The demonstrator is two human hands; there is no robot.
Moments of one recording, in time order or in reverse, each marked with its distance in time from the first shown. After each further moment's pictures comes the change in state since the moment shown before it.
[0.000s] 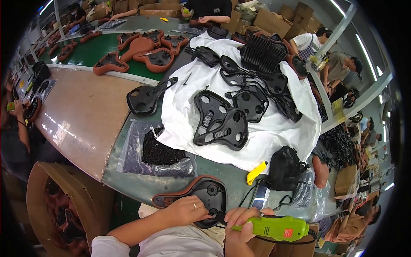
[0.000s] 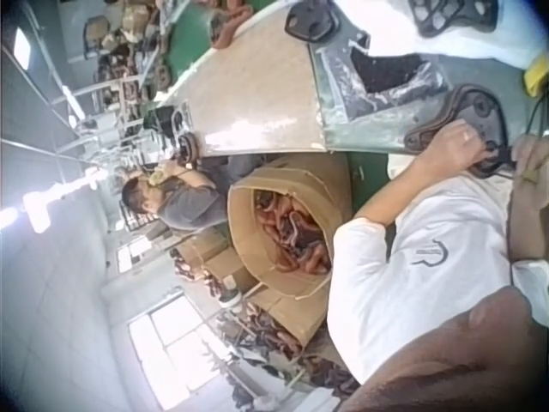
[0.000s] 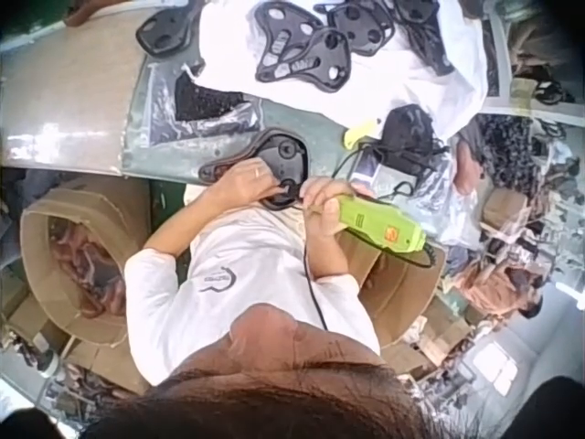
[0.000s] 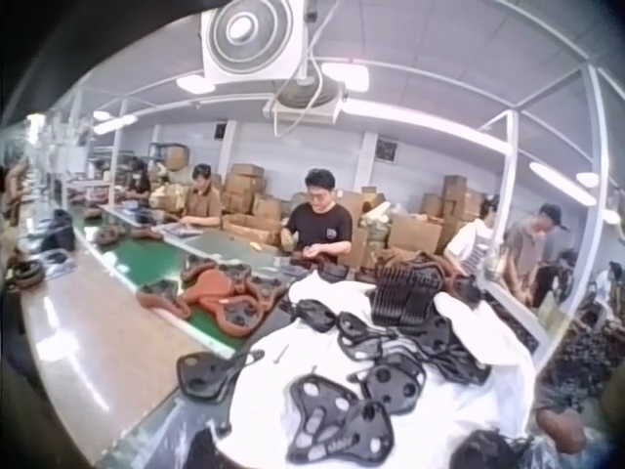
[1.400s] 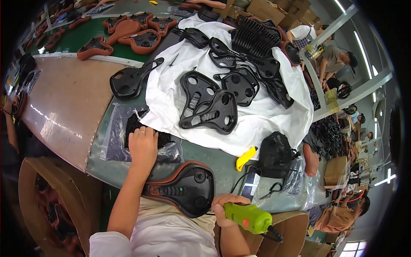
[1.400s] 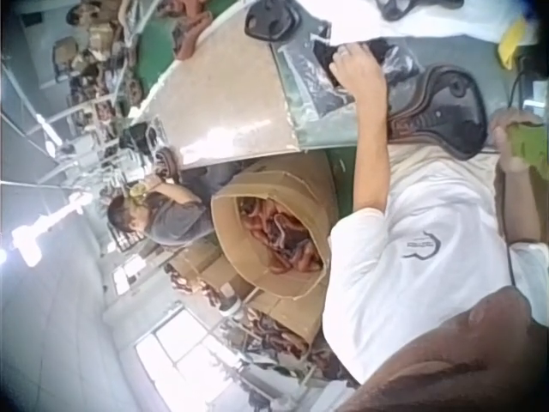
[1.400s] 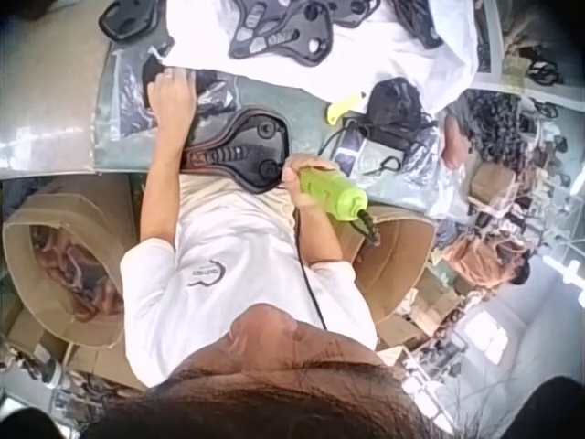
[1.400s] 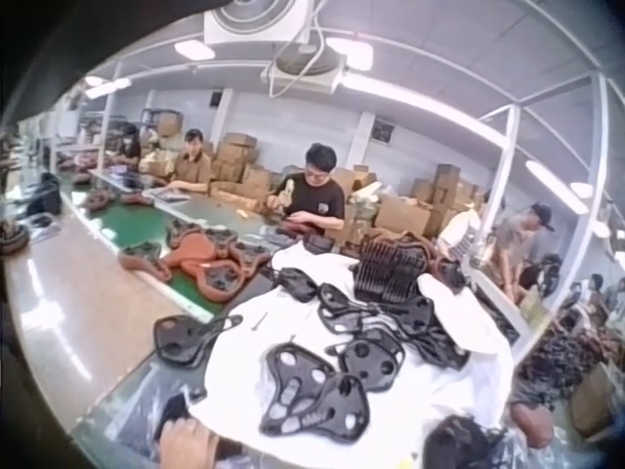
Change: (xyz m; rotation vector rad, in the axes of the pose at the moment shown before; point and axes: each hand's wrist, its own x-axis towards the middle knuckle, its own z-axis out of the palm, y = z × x) left_hand 0.004 -0.120 -0.043 0.929 0.315 -0.648; right_hand -0.010 0.037 -0.073 -0.243 -0.318 -0.015
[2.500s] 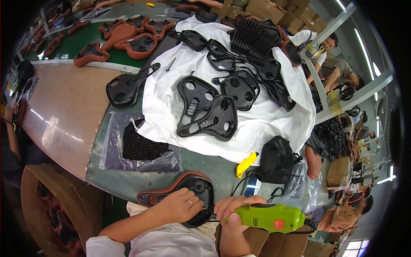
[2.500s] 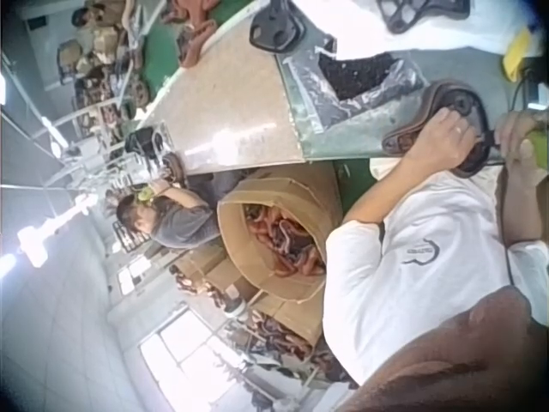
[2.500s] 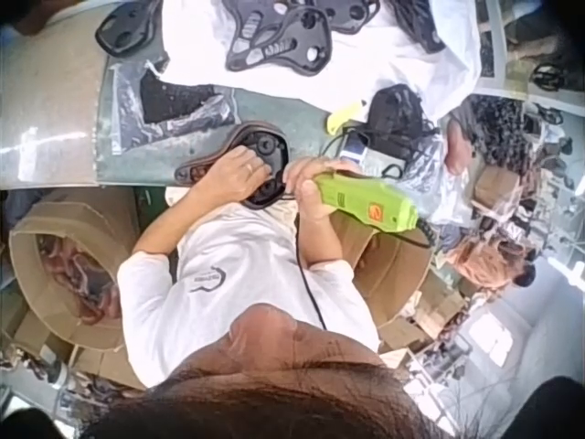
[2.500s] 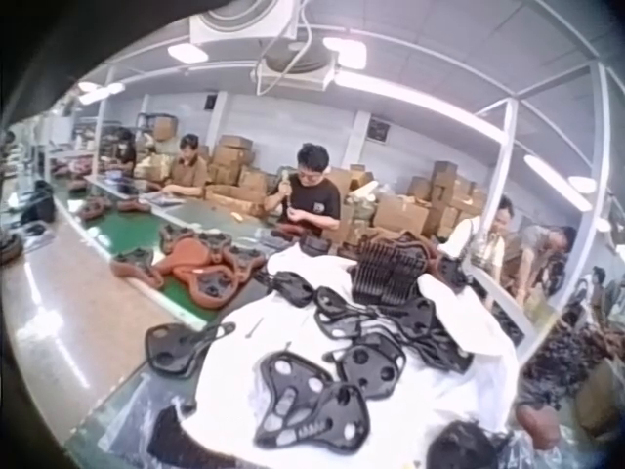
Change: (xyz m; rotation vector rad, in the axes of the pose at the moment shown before) left_hand -0.059 0.093 -0.067 -0.569 -0.358 0.770; right_hand 0.060 -0.037 0.029 0.205 0.121 0.092
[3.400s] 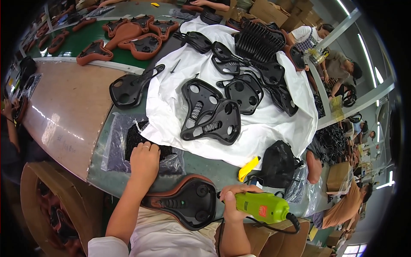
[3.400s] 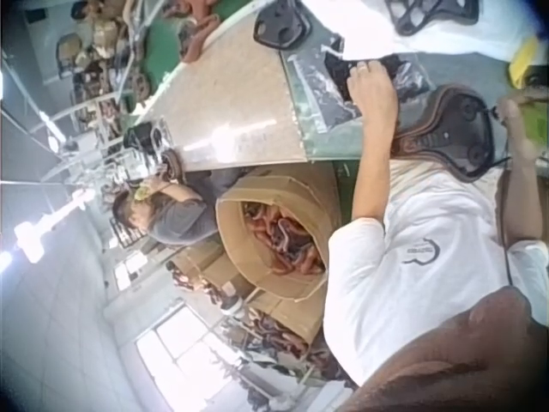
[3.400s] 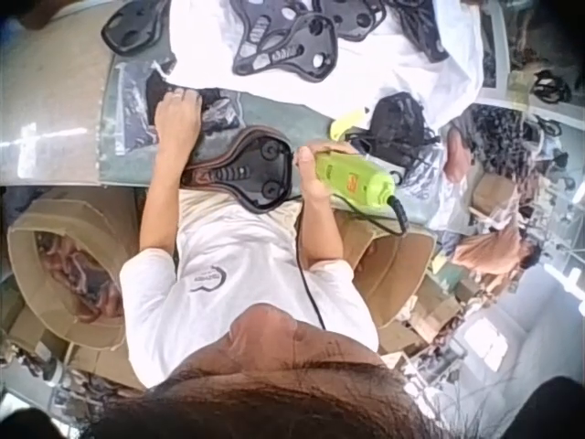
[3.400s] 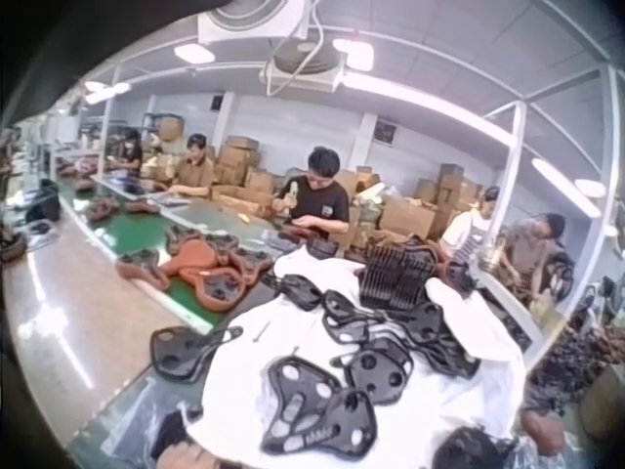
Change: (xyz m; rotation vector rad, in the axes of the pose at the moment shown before) left_hand -0.022 -0.119 -0.019 0.541 0.126 -0.742; right_hand 0.014 0.038 -0.027 -0.474 0.076 -0.065
